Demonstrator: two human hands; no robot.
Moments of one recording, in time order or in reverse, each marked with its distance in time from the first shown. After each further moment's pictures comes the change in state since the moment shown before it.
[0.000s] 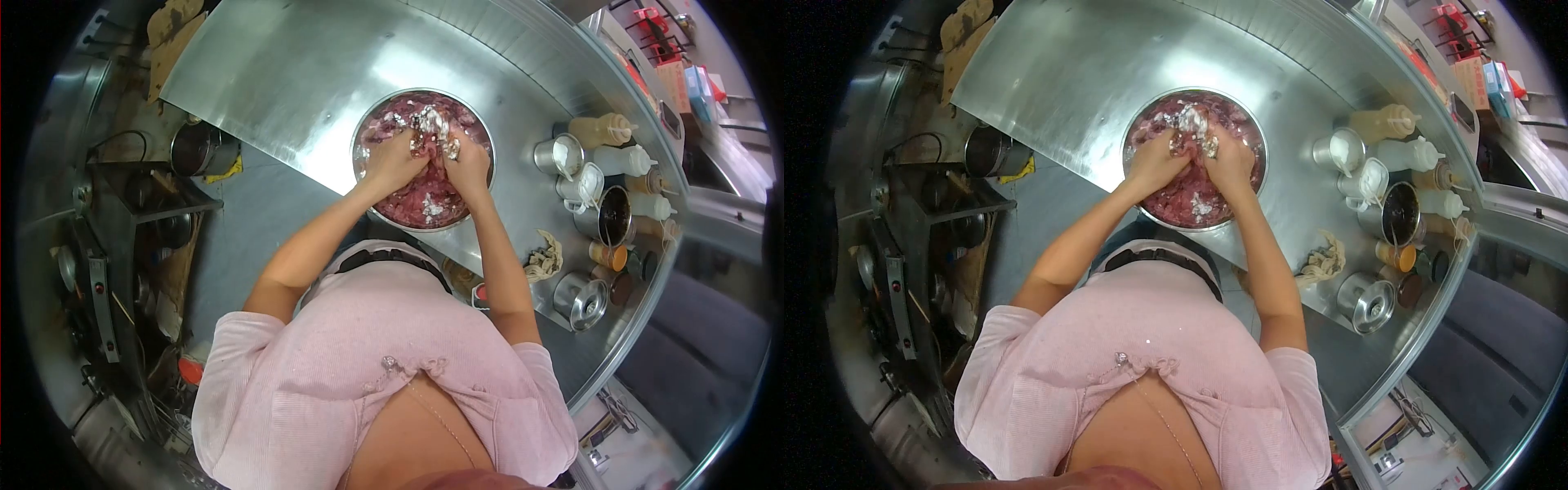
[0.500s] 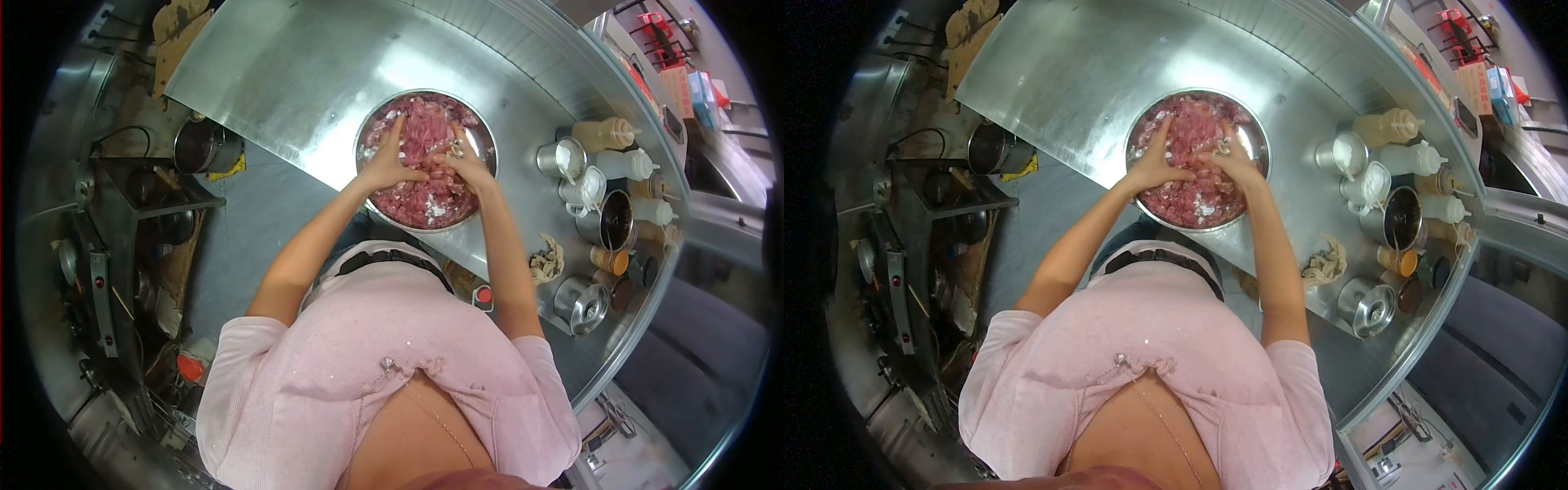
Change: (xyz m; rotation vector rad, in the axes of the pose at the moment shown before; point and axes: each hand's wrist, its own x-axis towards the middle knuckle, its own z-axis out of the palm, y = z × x) left_hand 0.012 -0.068 0.031 -0.135 -0.075 0.034; right_hand 0.012 0.062 0.022 0.804 -0.479 0.403
